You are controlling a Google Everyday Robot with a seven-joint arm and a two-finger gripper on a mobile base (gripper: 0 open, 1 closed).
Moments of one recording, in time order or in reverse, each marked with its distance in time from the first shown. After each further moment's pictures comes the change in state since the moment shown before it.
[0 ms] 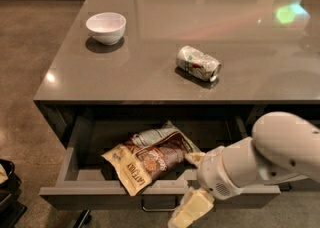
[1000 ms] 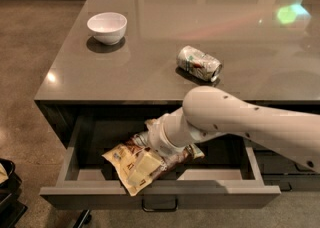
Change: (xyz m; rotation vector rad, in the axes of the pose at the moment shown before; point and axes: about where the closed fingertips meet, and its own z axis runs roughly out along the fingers) arm -0.102 -0.068 0.084 0.075 -0.010 -0.195
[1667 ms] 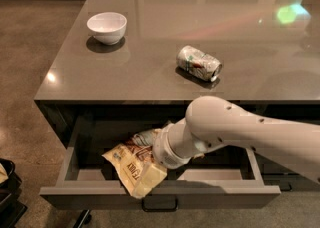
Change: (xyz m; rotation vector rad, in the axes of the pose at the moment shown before) arm 0.020 0.018 -0.002 0.002 0.055 0.013
